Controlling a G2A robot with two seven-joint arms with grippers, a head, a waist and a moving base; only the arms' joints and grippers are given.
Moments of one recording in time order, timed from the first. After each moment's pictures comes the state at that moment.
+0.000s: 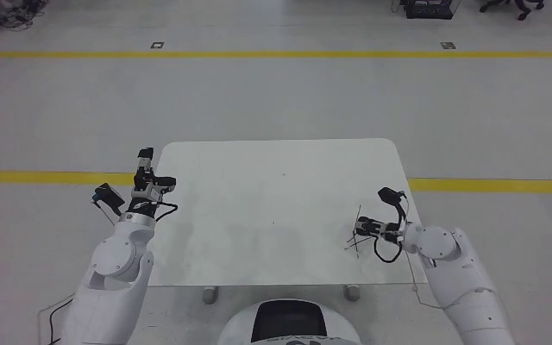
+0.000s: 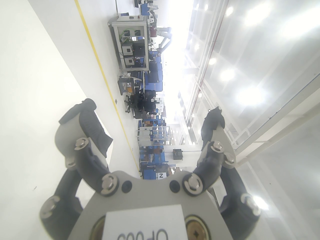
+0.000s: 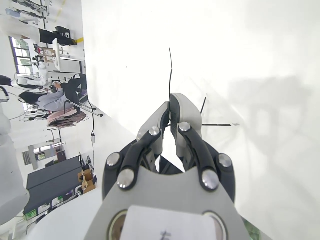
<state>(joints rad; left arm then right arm) 1.73 -1.15 -1.60 -1.80 -0.42 0.00 0.00 -1.50 -1.14 1.47 -1.33 -0.45 -0.23 0.90</state>
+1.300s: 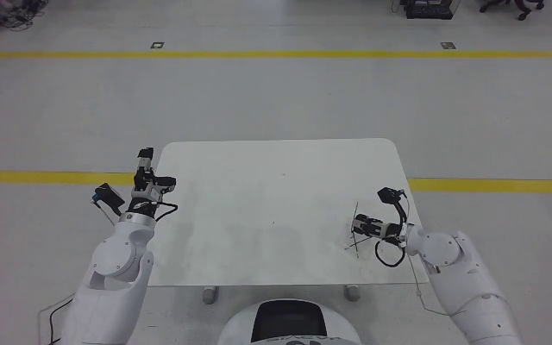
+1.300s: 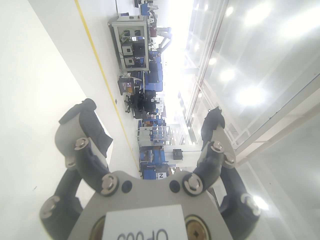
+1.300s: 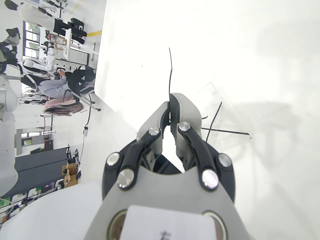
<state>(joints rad) 1.73 -1.15 -1.60 -1.80 -0.42 0.00 0.00 -1.54 -1.09 1.42 -1.39 -0.40 -0.34 0.82</state>
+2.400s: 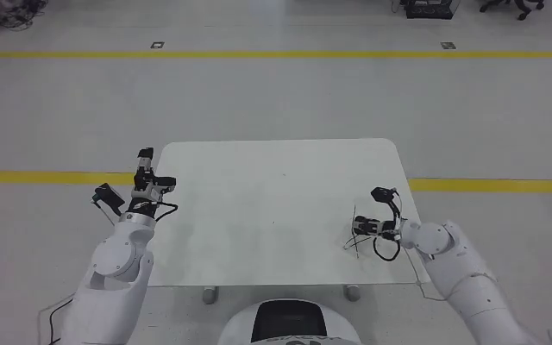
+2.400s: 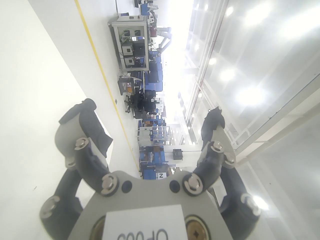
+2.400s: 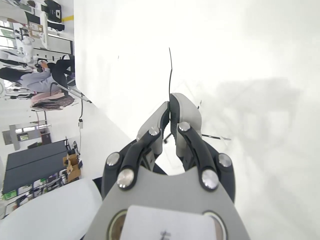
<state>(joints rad) 1.73 -1.15 -1.60 -1.80 -0.42 0.00 0.00 -1.37 -1.05 1.25 -1.18 -0.41 -0.34 0.79</state>
